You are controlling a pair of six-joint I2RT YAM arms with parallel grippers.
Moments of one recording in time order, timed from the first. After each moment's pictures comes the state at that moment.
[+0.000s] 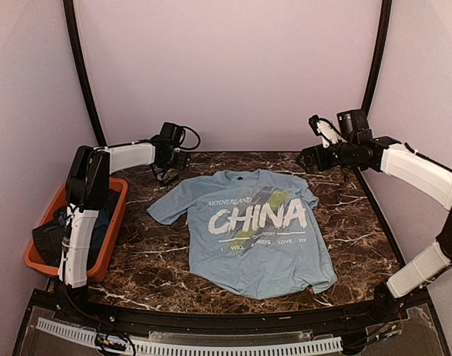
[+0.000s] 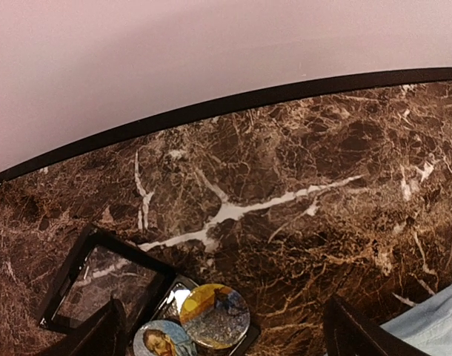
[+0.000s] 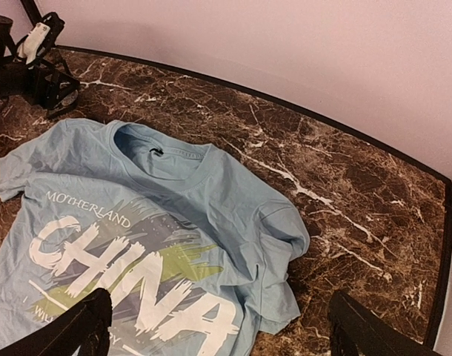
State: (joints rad) left arm -0.40 2.33 1.91 -0.33 -0.35 -0.07; right arm 0.35 1.44 1.22 -0.42 -0.13 -0.07
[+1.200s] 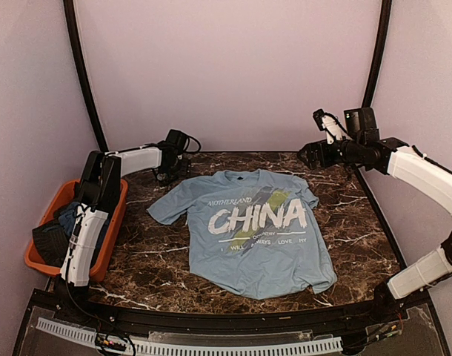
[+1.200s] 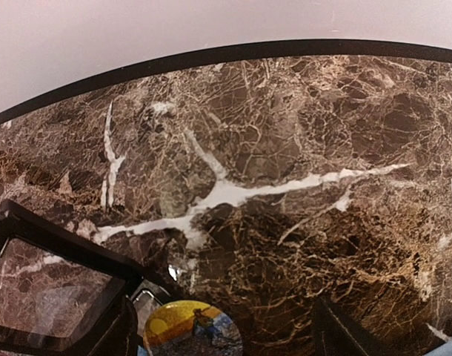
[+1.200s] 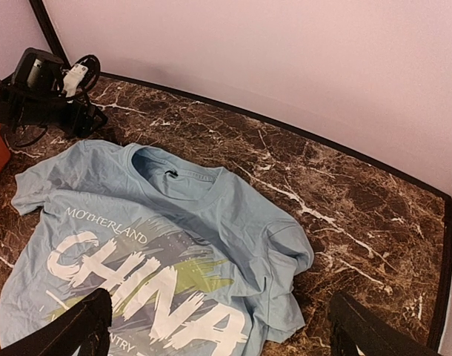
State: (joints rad) left arm -0.38 2.50 2.09 -0.46 -0.36 -0.20; right arm 0.35 1.37 1.19 -0.38 -0.17 -0.04
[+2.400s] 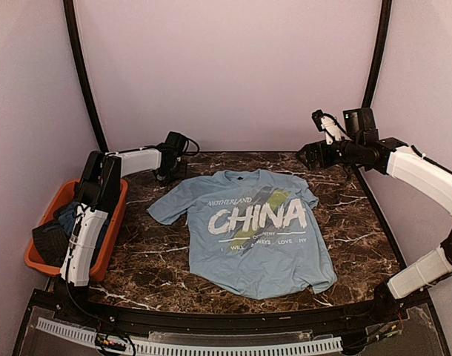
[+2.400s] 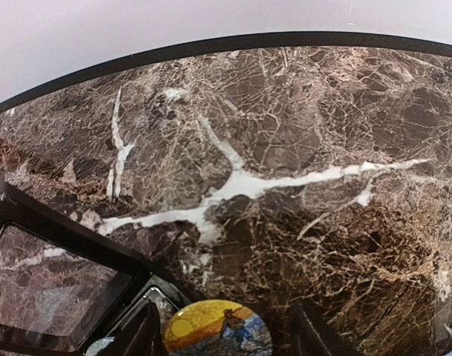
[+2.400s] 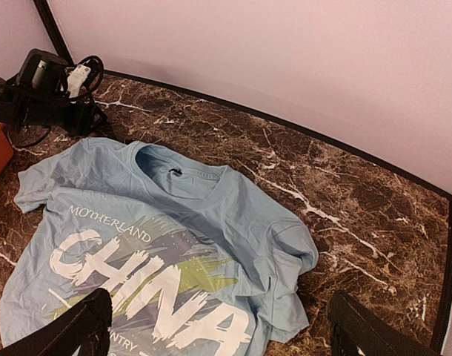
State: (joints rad) left arm -0.38 2.50 2.06 -0.44 -0.37 -0.21; right arm 0.36 1.37 1.19 -0.38 -0.18 -0.04
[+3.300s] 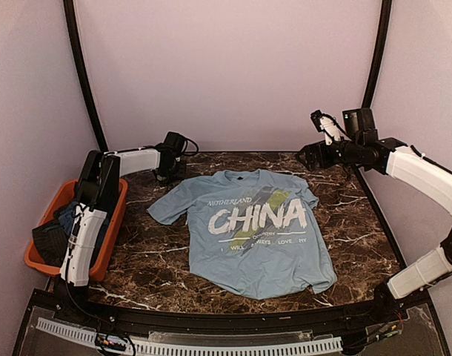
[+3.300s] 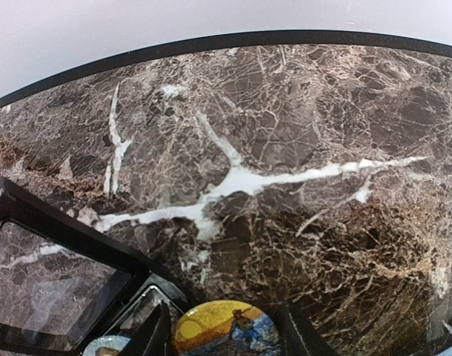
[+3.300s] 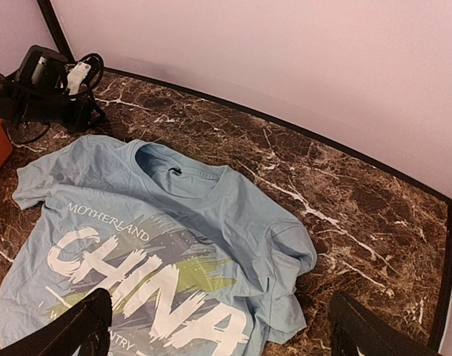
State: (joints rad) left arm -0.37 2.50 2.04 -0.43 -0.36 -0.22; right arm 0.36 1.37 1.19 -0.38 -0.18 -0.06
